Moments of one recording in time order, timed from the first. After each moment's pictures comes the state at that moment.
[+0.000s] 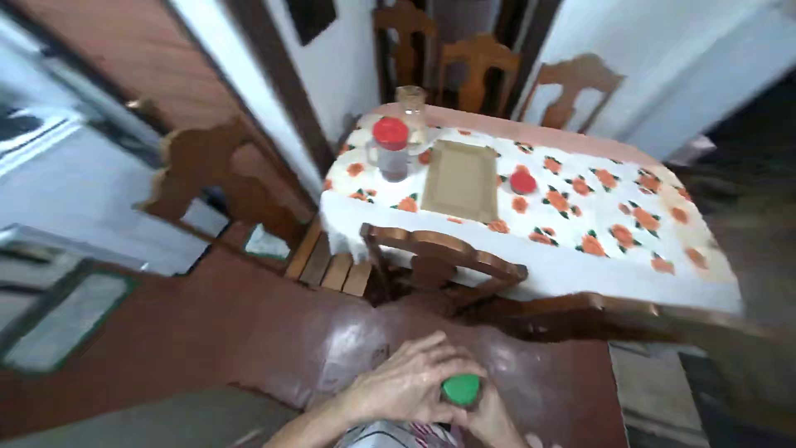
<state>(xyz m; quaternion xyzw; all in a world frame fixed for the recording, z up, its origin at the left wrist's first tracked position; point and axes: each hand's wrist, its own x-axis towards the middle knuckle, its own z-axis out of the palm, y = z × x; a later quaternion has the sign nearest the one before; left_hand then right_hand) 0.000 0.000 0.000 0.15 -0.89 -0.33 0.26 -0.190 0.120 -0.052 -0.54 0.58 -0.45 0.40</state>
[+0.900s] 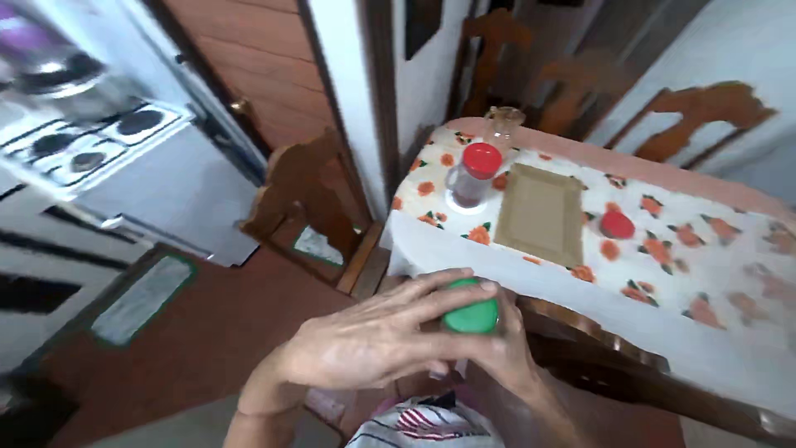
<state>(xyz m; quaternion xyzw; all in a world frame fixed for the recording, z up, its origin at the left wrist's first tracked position) 0.207 -0.208 0.118 0.13 -0.92 -0.25 0.28 -0.018 -0.167 0.036 -0.66 0.42 -0.54 0.31</state>
